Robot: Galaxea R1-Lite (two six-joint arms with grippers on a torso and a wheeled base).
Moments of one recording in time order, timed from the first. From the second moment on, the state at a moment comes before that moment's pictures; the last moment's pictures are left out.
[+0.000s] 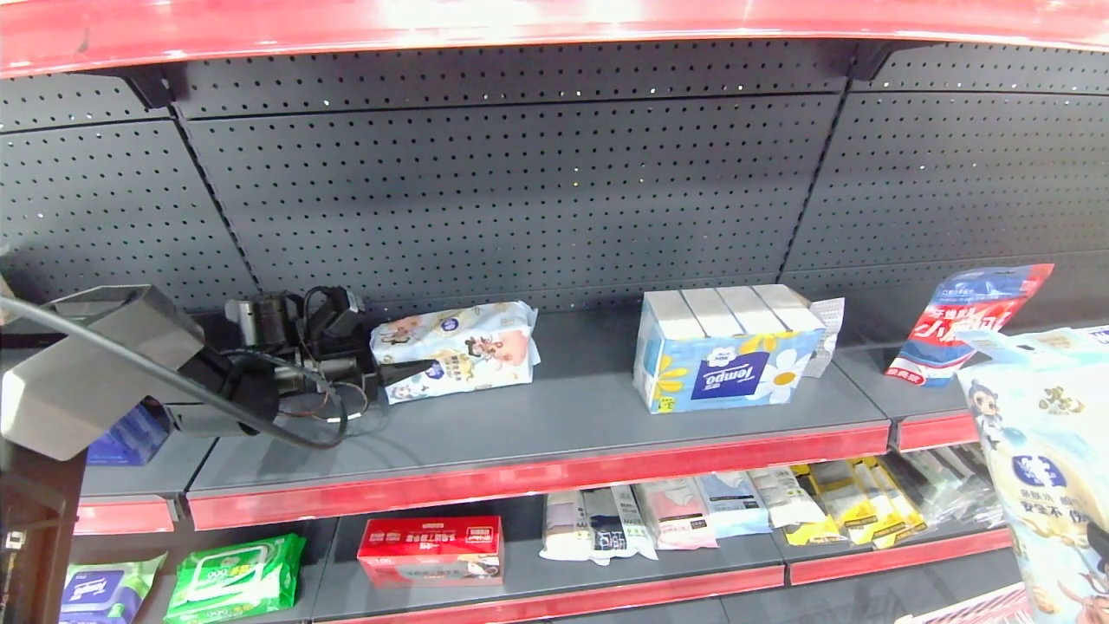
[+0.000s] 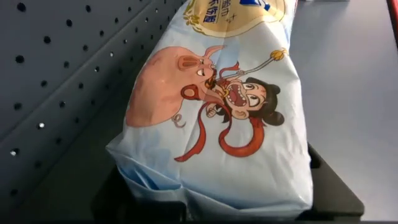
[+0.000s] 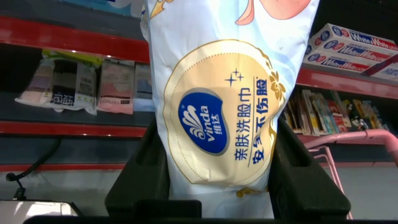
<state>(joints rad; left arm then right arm) 0.05 2.40 -1.18 -0.91 -1.06 0.47 -0.04 0.66 -0.24 -0.12 -0.09 -0.34</state>
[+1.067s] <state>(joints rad) 0.11 2.24 -0.72 -1.21 -1.20 0.46 -0.04 0.68 -0.24 -0.12 -0.08 -0.34</state>
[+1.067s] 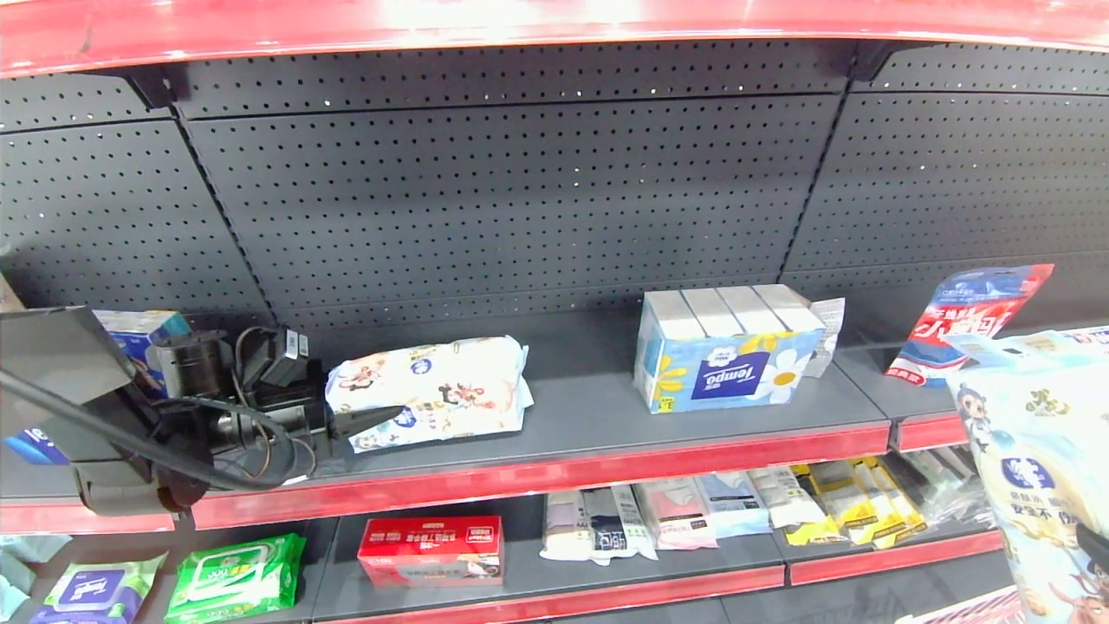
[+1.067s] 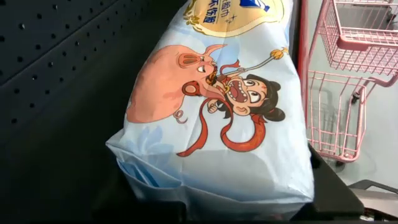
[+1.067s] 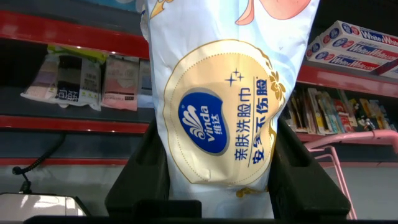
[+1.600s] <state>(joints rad) 0.12 2.25 -0.67 -1.23 -1.20 0.47 -0.04 0.69 -0.23 -0.12 -0.08 -0.34</state>
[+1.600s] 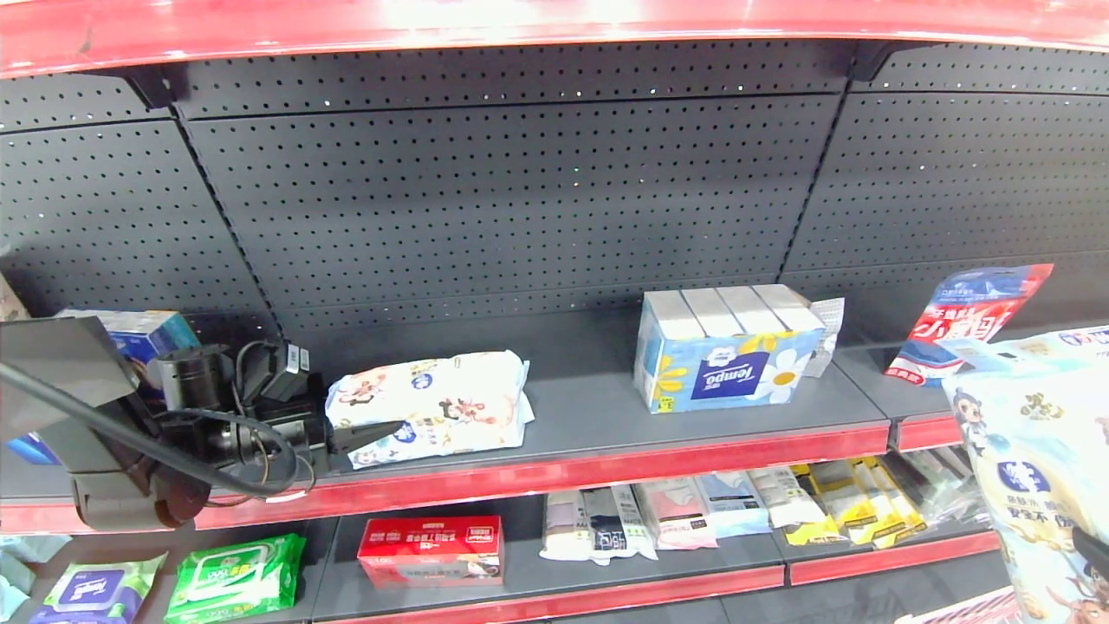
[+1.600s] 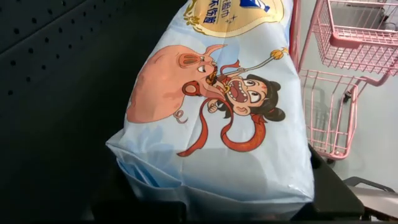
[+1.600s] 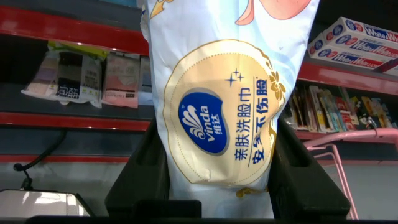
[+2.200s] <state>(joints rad) 0.11 2.28 -0.67 -1.32 -1.20 0.45 -0.04 0.70 -0.24 -0.12 -0.08 -0.34</state>
